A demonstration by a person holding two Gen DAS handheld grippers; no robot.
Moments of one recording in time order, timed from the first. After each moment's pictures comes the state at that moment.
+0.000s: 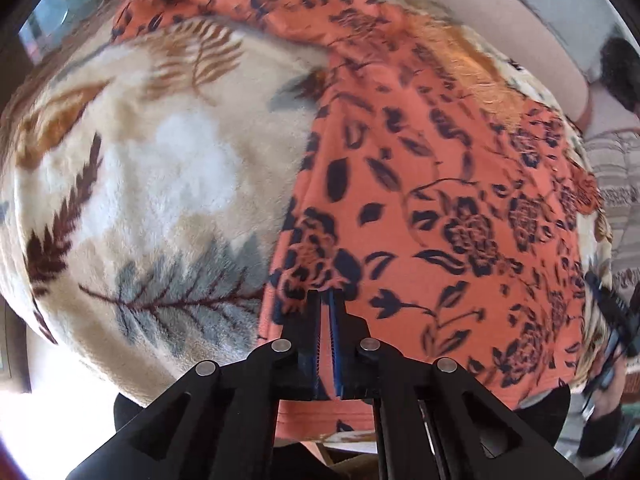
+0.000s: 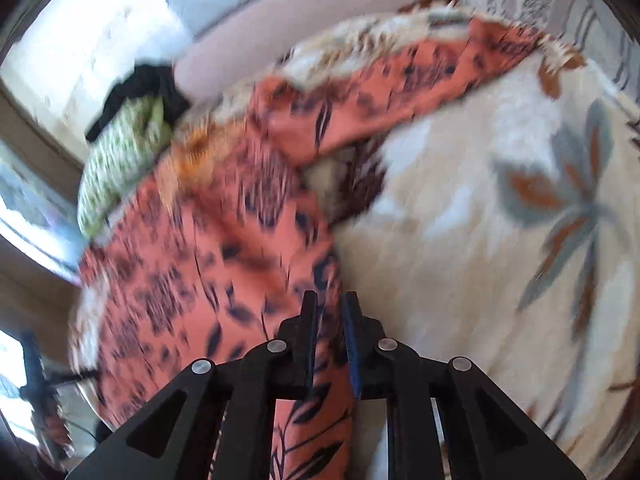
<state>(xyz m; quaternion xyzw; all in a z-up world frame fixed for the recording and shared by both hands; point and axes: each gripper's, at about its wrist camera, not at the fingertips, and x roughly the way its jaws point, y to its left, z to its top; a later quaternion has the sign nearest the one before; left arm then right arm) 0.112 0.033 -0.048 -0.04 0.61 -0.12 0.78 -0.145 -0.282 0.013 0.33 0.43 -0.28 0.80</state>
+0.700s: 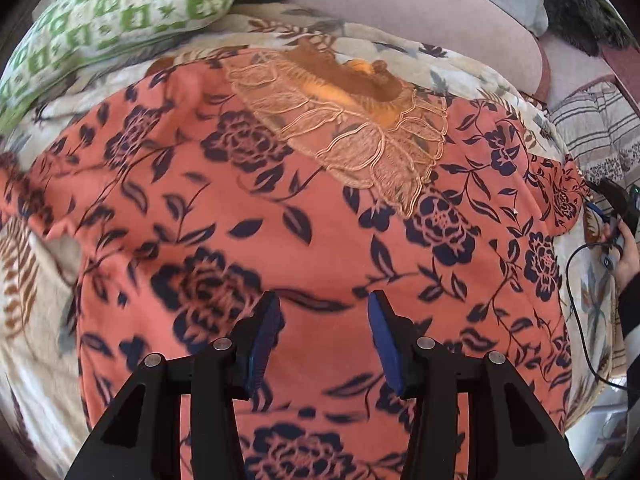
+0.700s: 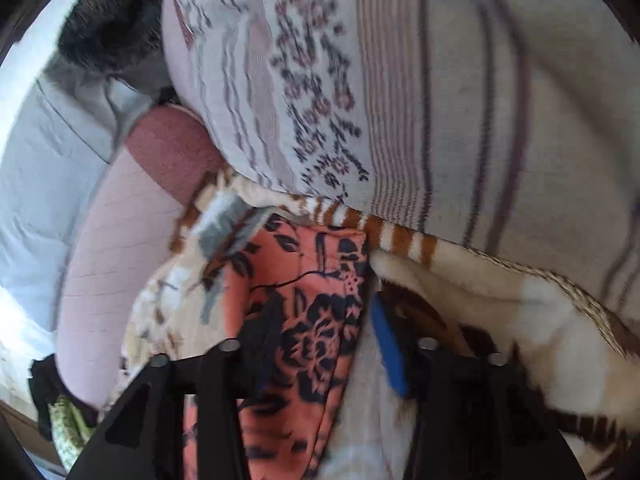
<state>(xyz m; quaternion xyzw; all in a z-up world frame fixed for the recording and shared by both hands) 0.220 -0.160 -0.057 0.03 0.57 -0.20 0.80 -0.147 -0.615 -0.003 0.43 0.25 -0.53 0.69</state>
